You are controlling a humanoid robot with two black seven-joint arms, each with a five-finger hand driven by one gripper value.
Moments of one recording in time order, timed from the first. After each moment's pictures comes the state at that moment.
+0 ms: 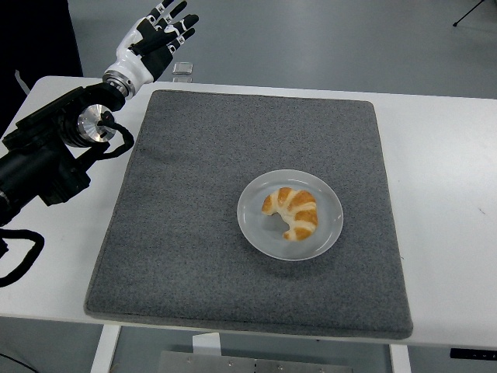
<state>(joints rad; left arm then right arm) -1.00 0.25 -0.61 -0.56 -0.10 -0.24 -0.26 0.02 0.00 -0.10 0.14 0.06 0.03 -0.01</state>
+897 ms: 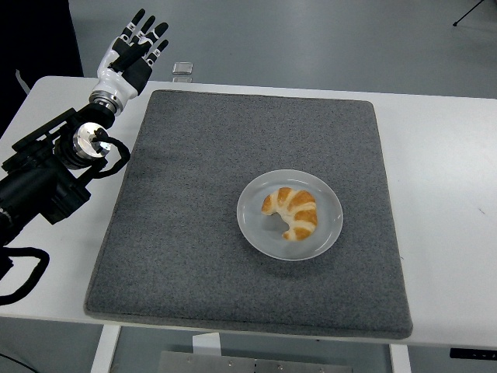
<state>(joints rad) -0.91 0.23 -0.72 -0.54 -0.14 -0.21 -0.37 0.02 0.00 -0.10 0.14 0.07 0.03 -0.01</state>
